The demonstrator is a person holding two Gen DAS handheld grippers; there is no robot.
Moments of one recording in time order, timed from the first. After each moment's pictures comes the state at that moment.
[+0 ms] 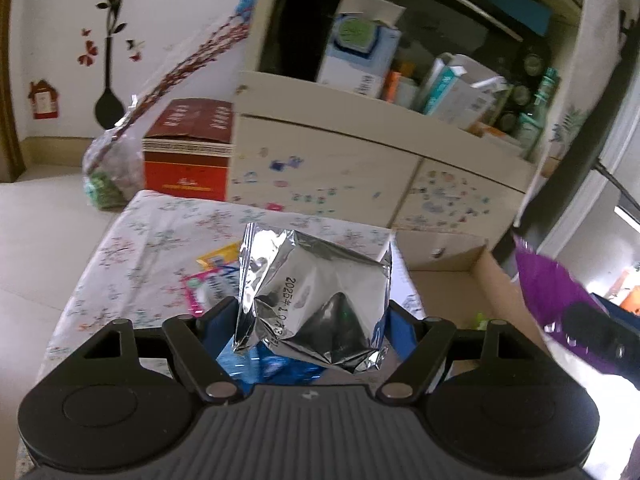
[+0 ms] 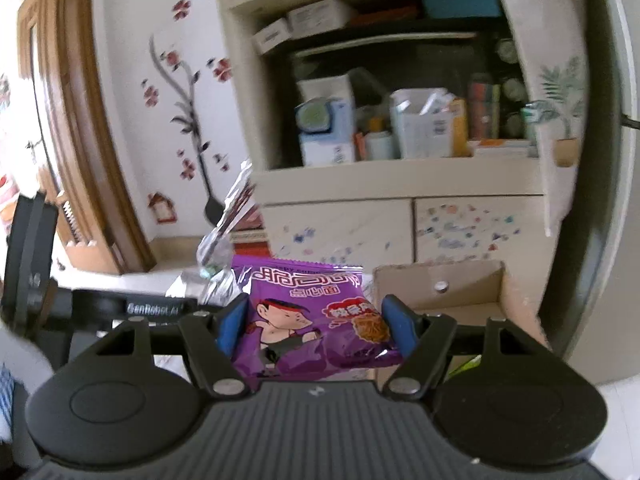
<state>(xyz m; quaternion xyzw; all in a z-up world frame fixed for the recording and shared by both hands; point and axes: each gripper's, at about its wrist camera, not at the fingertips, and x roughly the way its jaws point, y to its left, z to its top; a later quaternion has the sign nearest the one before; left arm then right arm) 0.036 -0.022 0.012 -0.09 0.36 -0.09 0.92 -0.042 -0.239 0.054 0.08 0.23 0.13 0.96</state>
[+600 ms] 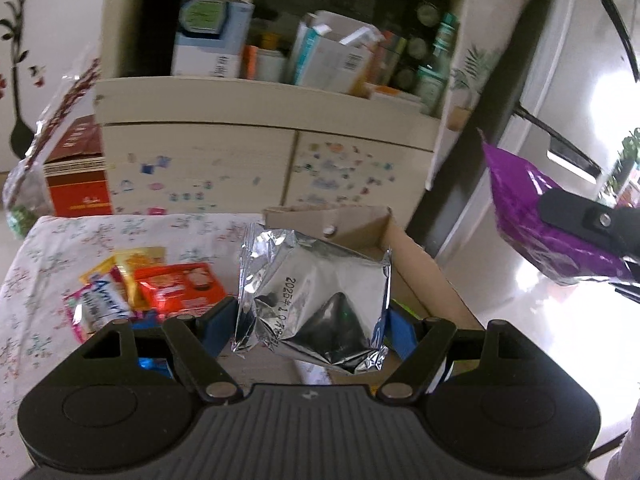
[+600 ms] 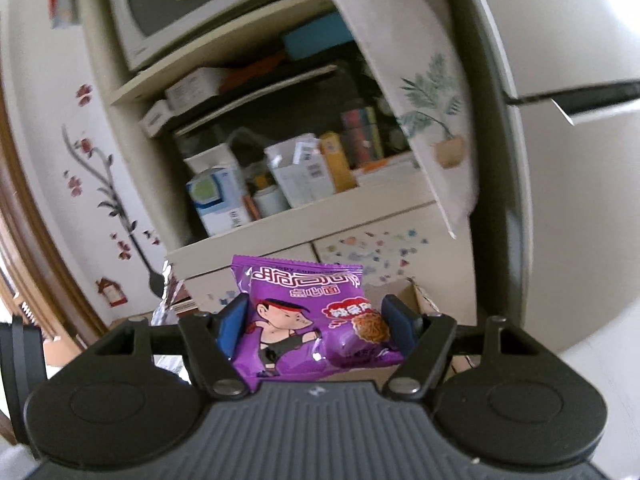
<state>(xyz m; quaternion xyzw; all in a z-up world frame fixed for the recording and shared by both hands) 0.038 -0.117 0.007 -0.04 0.36 -0.19 0.91 -0.041 -0.319 0.068 0.20 0.21 0.02 0.96</state>
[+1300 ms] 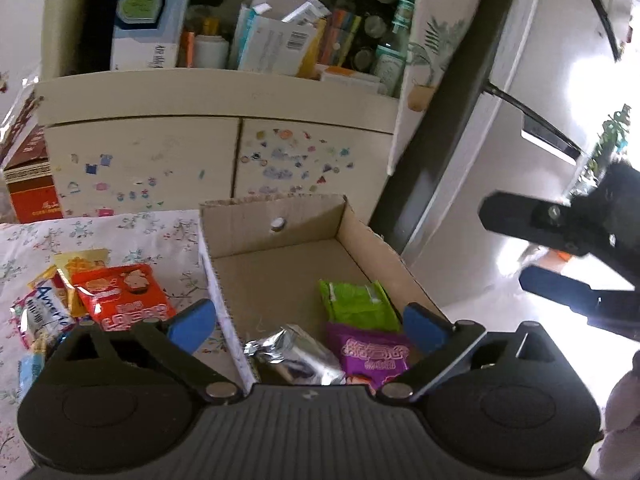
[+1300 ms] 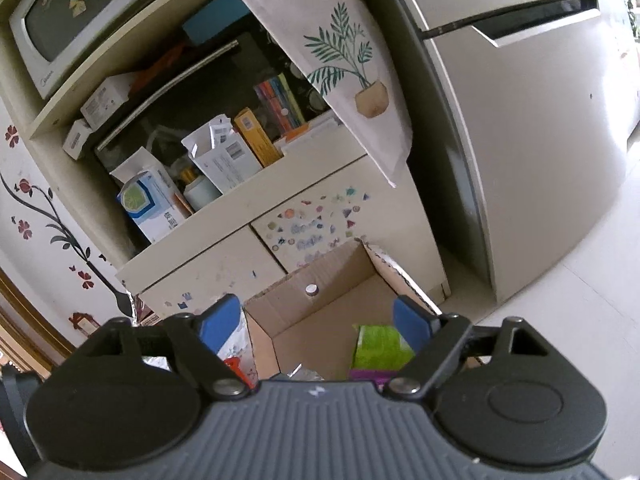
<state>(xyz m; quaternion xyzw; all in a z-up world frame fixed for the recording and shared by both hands) 0.044 -0.155 -0.005 -0.03 0.36 -0.22 0.91 -0.033 -0.341 0.043 0.29 0.25 -0.05 0.92</state>
